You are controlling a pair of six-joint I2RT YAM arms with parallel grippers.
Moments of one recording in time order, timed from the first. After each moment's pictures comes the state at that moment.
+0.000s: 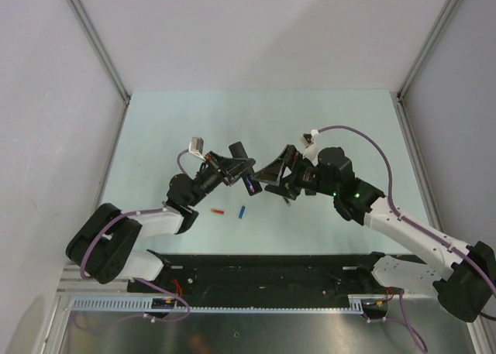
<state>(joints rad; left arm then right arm) -0.56 1.37 0.37 1.27 0.31 -1.41 0.74 1.07 0.83 -0.05 -0.35 1.17</state>
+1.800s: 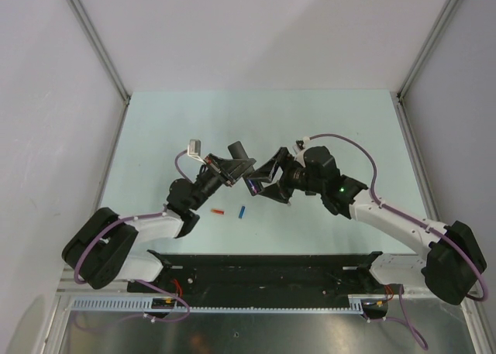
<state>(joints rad) -0.62 1.33 0.35 1.30 0.20 -1.27 0.74 1.21 0.82 0.02 -0.36 1.37</state>
